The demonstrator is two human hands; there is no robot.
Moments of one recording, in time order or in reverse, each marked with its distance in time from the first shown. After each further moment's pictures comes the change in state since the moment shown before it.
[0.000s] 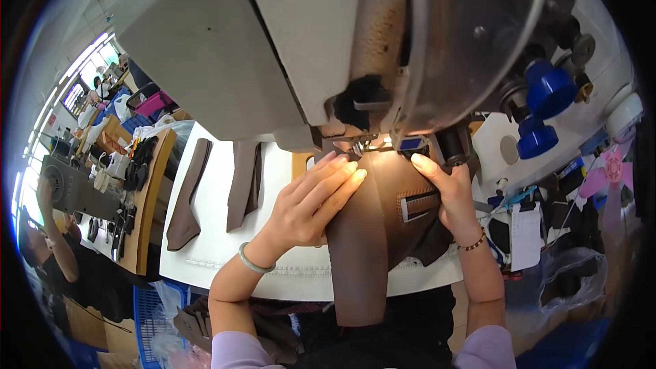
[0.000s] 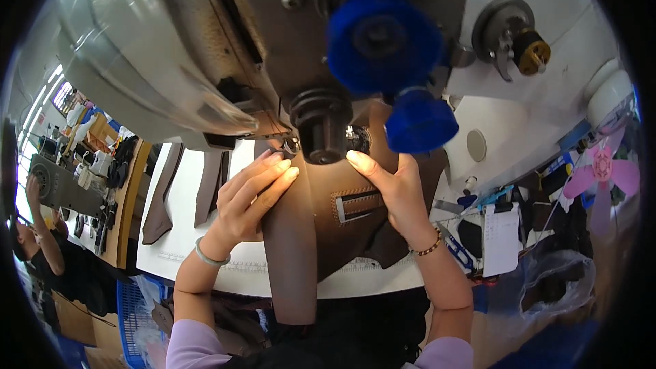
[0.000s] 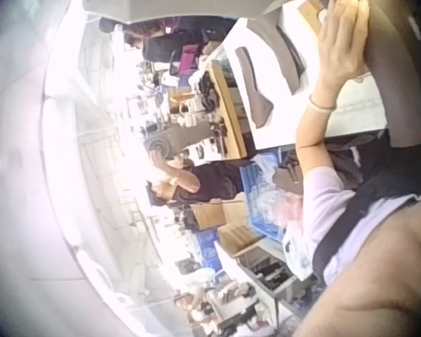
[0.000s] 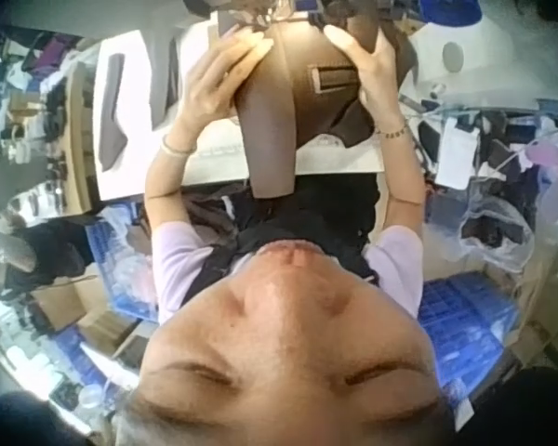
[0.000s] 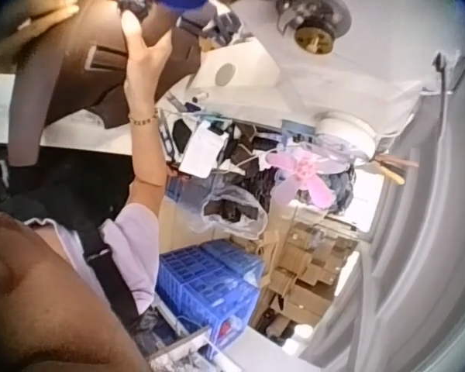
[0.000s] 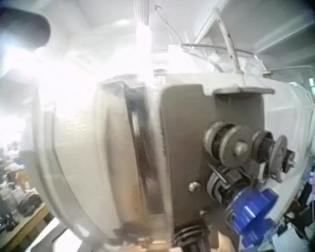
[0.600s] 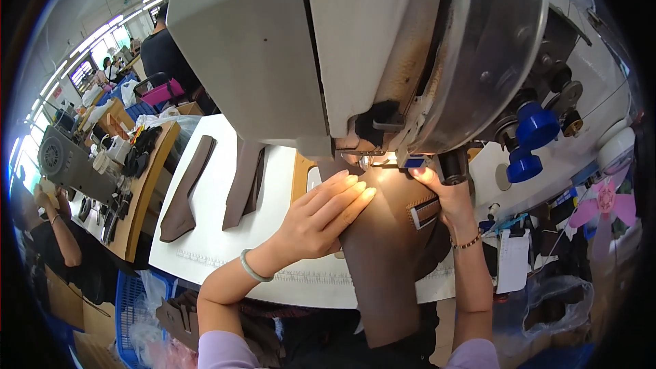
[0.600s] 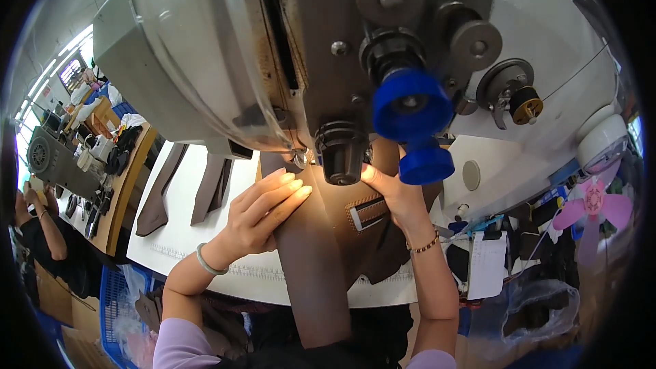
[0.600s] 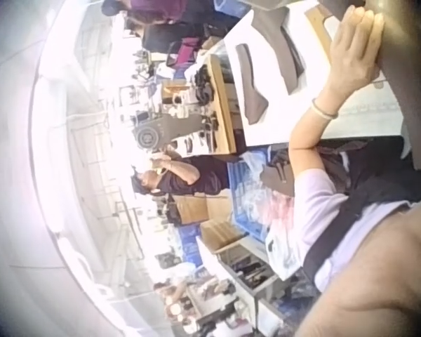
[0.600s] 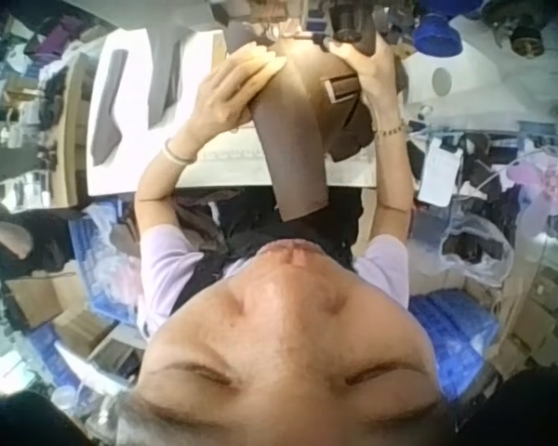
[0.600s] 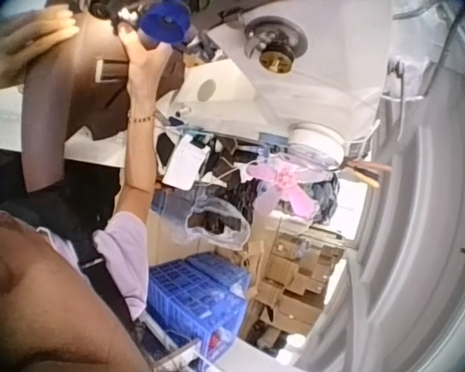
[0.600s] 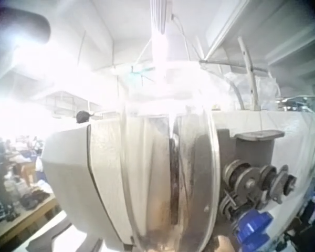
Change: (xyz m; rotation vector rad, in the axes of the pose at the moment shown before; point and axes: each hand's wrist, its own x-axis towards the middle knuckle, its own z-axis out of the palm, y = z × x) left_hand 0.002 0.014 0.003 0.077 0.002 -0.007; right_hand 0.025 0.003 -0.011 0.015 -0.098 0.020
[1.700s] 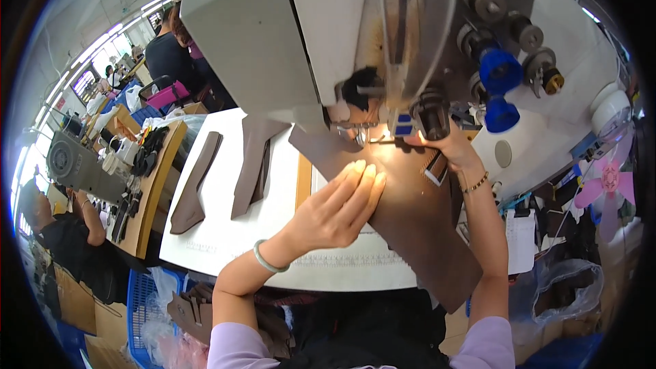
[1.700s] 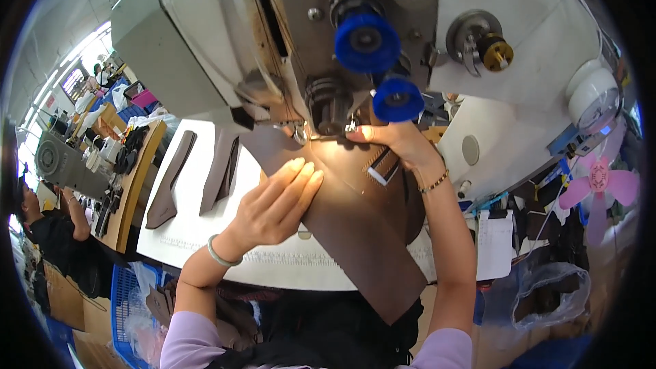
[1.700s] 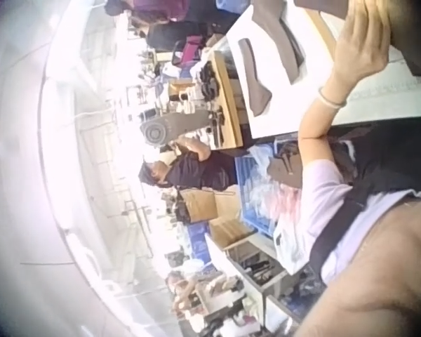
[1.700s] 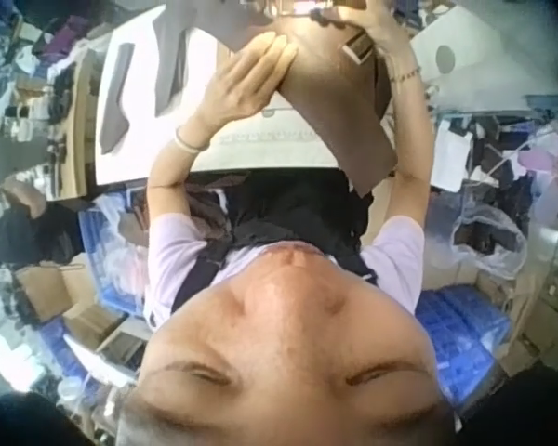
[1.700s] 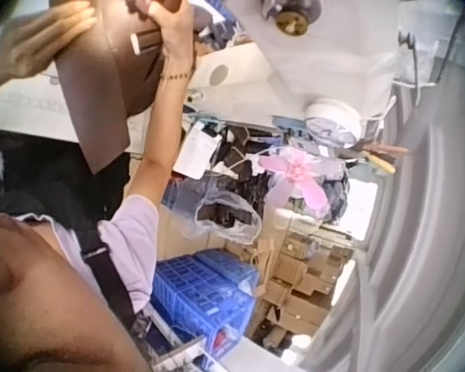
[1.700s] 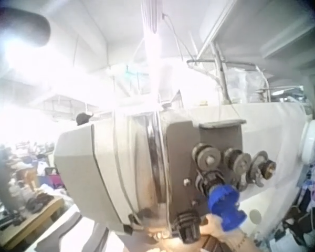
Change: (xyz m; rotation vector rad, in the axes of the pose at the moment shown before) left_hand 0.014 0.027 -0.003 0.309 -0.043 0.180; right_hand 0.045 -0.007 -0.029 -0.182 -0.294 0.132
